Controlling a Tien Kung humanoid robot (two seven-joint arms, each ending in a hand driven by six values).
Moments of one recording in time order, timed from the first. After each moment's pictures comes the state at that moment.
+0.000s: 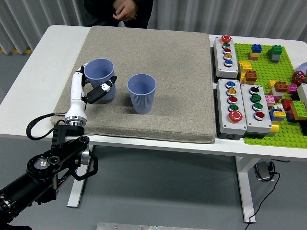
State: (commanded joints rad) left arm -0.47 0.13 -0.83 -0.95 0.89 0.65 -0.44; right arm 0.20 -0.09 1.90 0.19 -1.64 -0.11 -0.25
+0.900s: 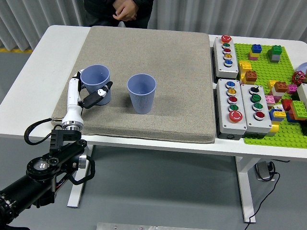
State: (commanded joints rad) left arm -0.48 0.13 -0.80 -0.87 0.84 0.65 -0.50; right arm 0.21 -0.09 1.91 0.19 -1.65 -0.11 -0.25
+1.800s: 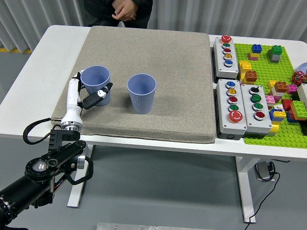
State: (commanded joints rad) left arm -0.47 0.14 -0.82 -0.89 0.90 0.62 -0.47; right arm 0.20 -0.09 1.91 0.19 -1.64 -0.11 -0.25
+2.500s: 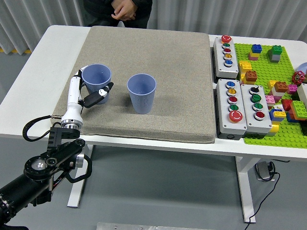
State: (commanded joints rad) left arm -0.48 0.15 -0.82 -0.89 0.92 0.60 -0.46; right arm 0.21 -0.09 1.91 0.19 -1.64 -0.11 -0.25
